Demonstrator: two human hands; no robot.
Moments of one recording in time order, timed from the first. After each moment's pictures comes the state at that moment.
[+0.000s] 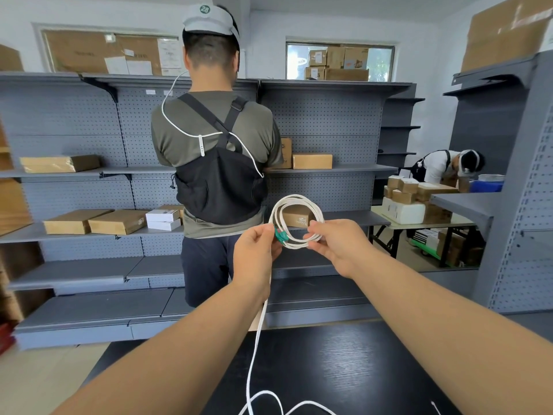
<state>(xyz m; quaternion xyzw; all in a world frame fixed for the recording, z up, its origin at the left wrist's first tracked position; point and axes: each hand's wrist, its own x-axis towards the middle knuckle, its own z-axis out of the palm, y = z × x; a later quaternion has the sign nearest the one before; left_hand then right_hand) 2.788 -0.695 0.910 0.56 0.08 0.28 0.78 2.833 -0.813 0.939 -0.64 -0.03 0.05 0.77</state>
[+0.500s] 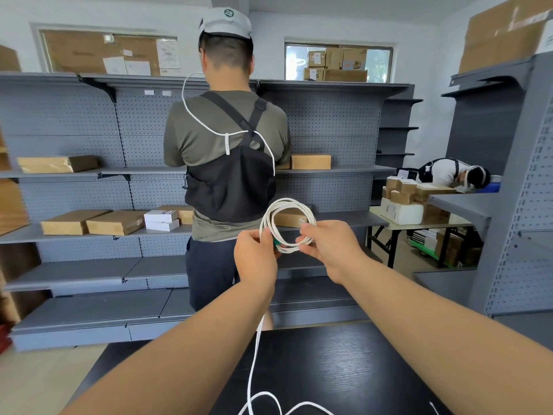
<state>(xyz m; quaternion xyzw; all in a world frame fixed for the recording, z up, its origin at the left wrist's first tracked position) 2.795 -0.699 0.910 0.65 0.17 0.36 0.64 2.825 -0.804 0.935 -0.67 -0.05 0.01 0.74</state>
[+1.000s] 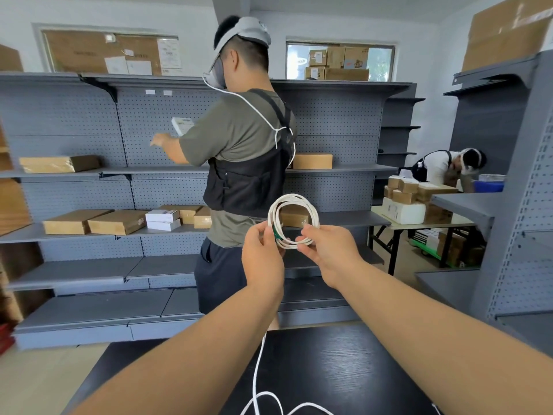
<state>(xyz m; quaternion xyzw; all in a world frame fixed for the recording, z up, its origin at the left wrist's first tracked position) 2.793 -0.710 0.907 0.60 0.12 0.36 0.70 2.824 -0.796 0.930 -0.59 -0.03 0.02 0.80</state>
